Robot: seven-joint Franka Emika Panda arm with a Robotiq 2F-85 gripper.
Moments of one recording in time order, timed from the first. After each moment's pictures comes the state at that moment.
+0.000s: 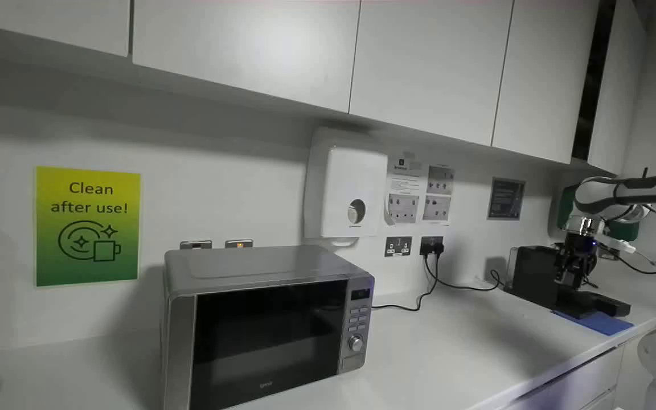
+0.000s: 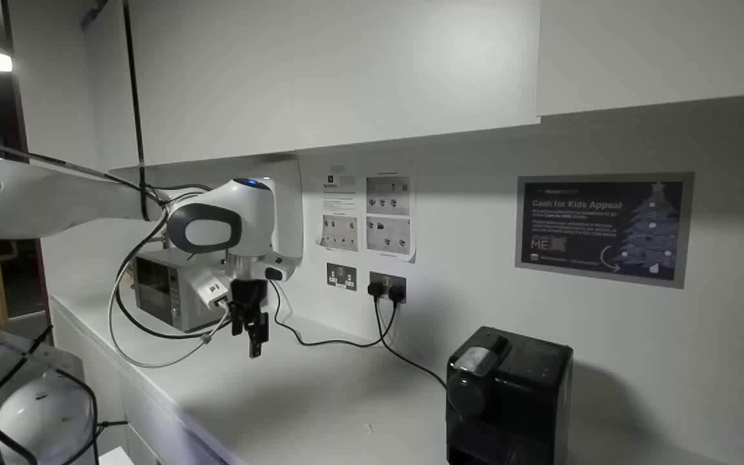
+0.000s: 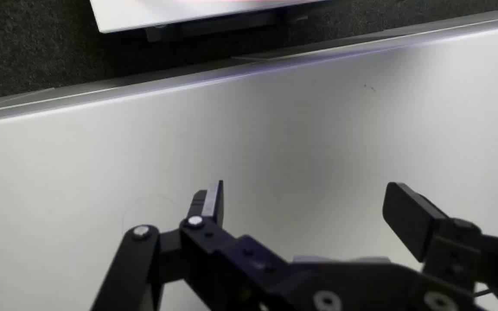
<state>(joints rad) -0.16 -0.74 -0.34 -2.49 -0.05 1.73 -0.25</state>
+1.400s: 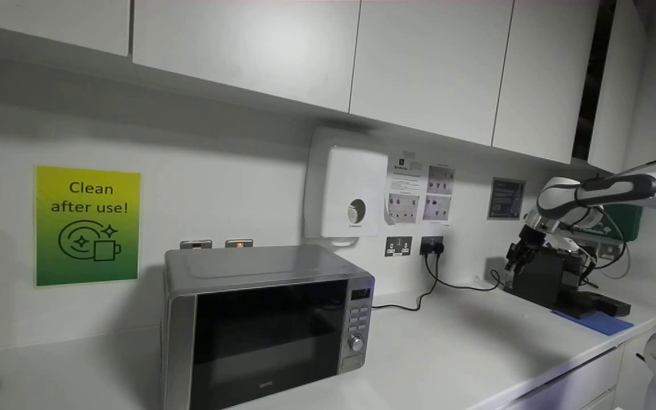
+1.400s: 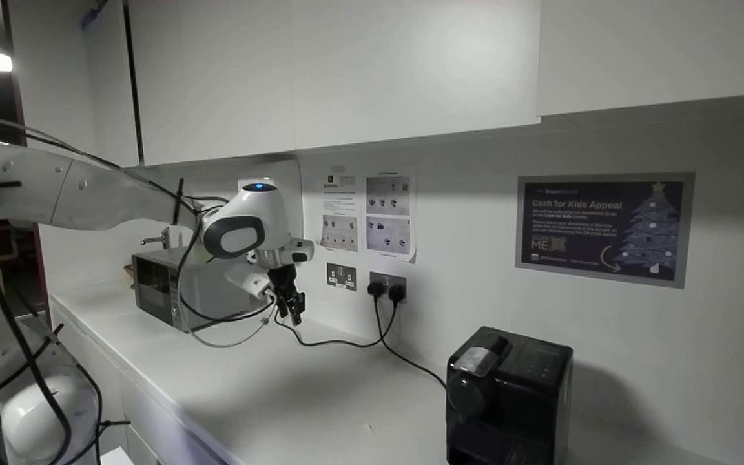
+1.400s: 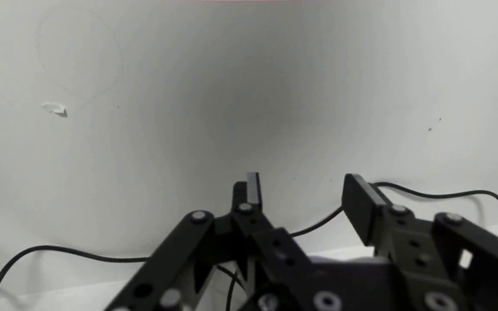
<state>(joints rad) -0.04 -0.54 -0.25 -2.45 0.08 2.18 -0.25</state>
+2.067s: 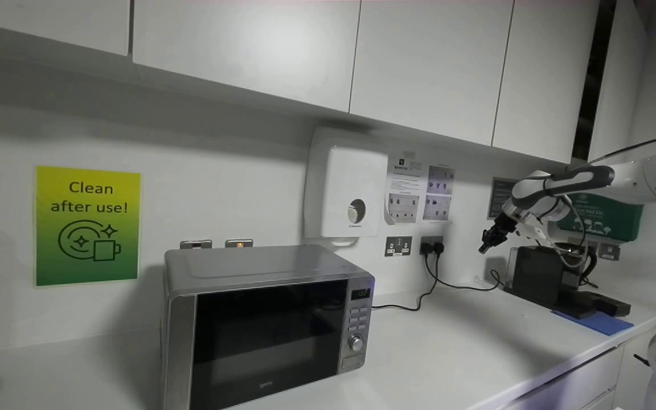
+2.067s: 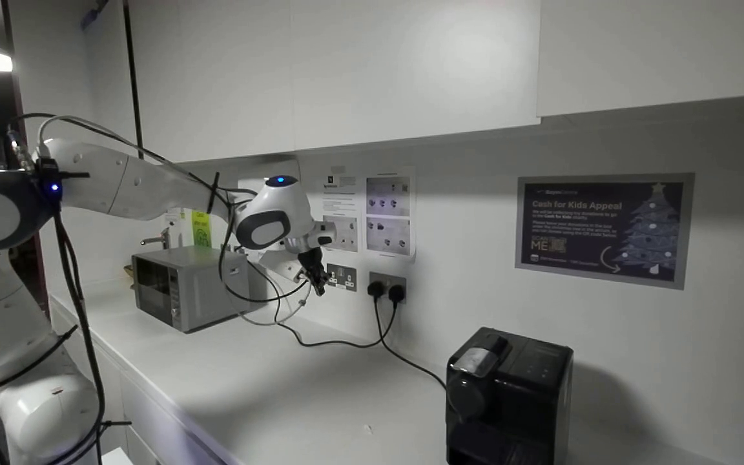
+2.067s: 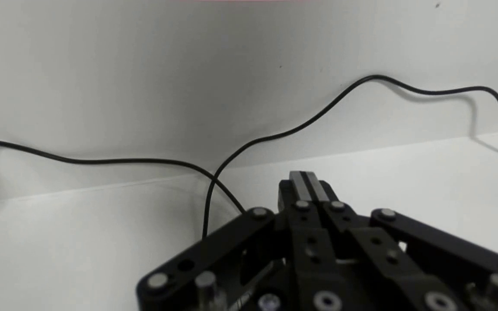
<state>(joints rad) 0.02 -0.32 -0.25 -2.25 0.24 2.36 -0.33</state>
